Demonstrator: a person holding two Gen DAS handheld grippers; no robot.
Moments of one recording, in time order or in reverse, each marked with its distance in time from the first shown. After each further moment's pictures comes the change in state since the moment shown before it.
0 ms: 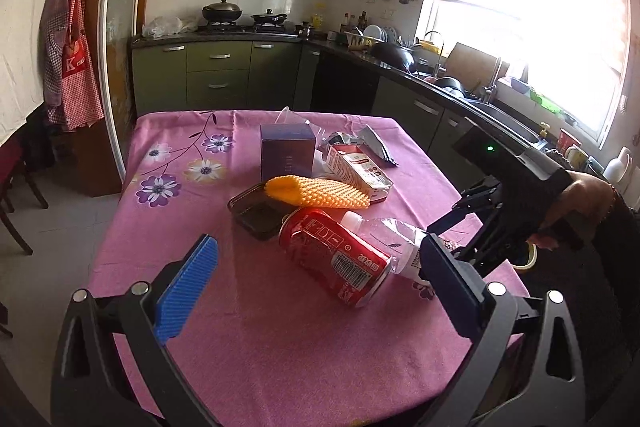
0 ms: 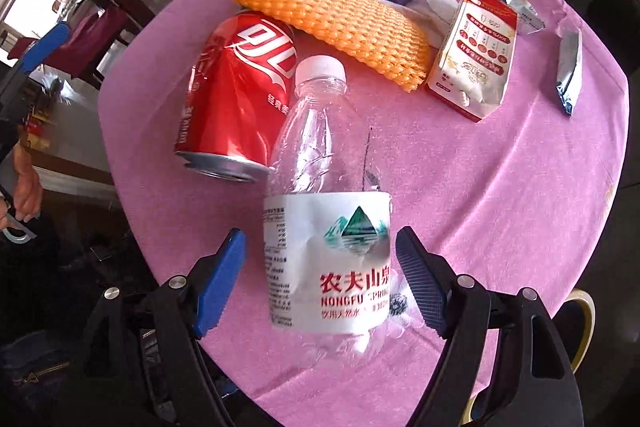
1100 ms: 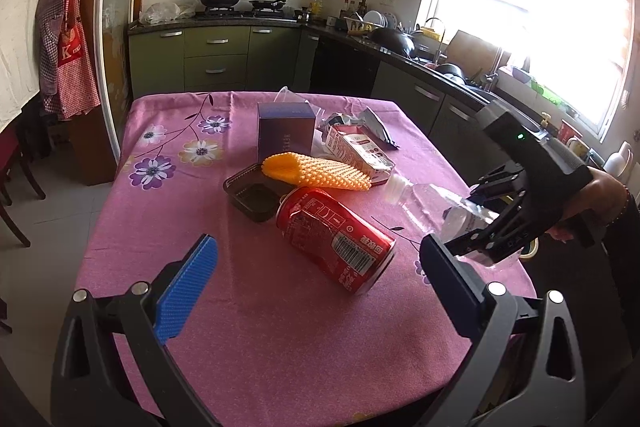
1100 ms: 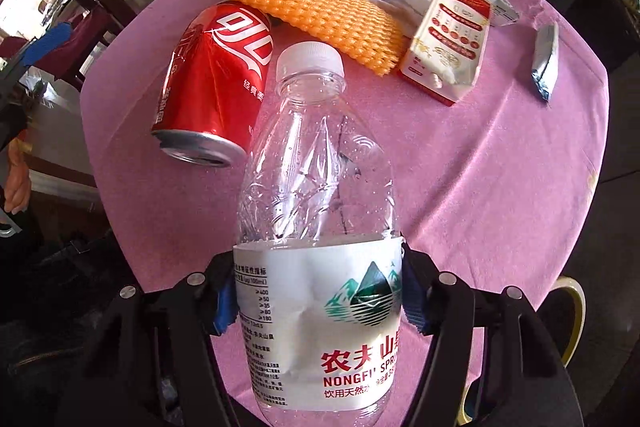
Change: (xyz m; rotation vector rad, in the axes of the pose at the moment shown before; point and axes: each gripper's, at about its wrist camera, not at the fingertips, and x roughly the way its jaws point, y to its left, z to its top) left arm 0.014 -0.001 -0.010 0.000 0.052 -0.007; right arm 0.004 -0.003 -0.029 0.029 -0.062 -0.072
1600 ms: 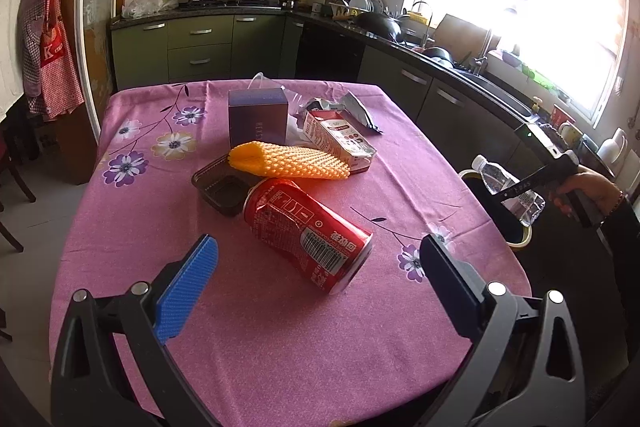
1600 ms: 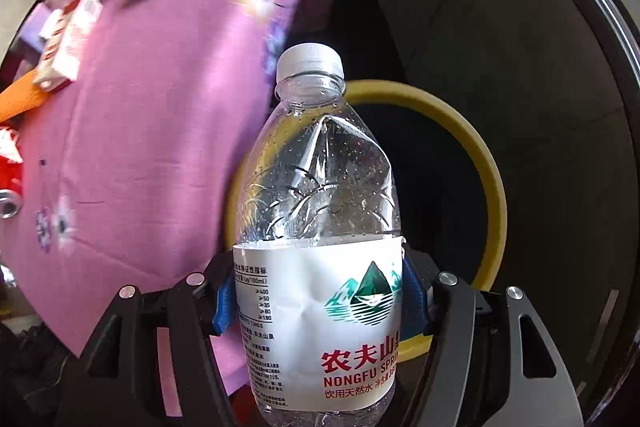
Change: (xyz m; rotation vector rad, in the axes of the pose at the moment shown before) left arm 0.020 -0.022 0.002 0.034 0.051 -0.033; right arm -0.012 -0.257 -0.157 0.643 0.059 -0.225
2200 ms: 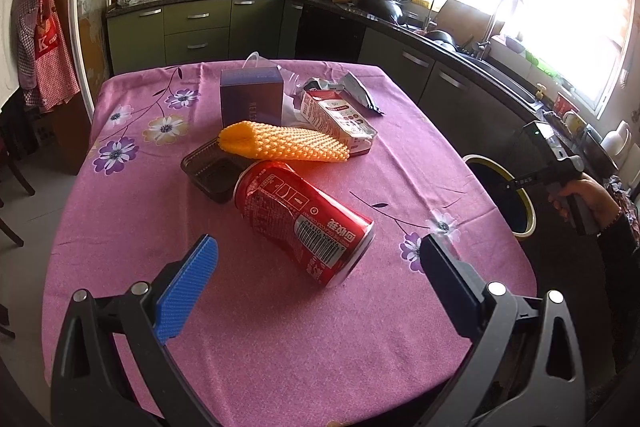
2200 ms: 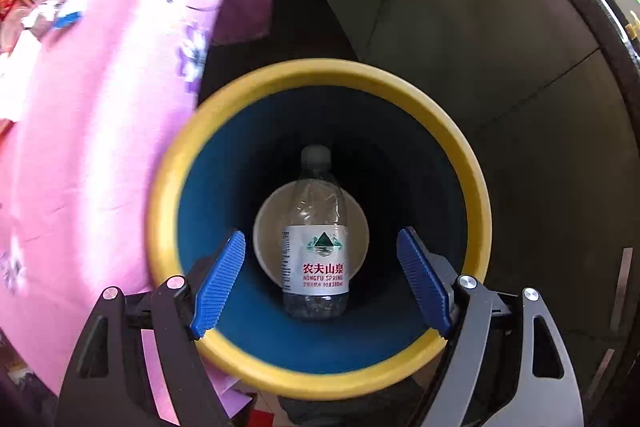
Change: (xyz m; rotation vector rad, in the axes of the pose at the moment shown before) left arm 0.020 0.000 -0.003 -0.007 0.069 -0.002; right arm 0.009 -0.018 -0.012 0.129 -0.098 -0.048
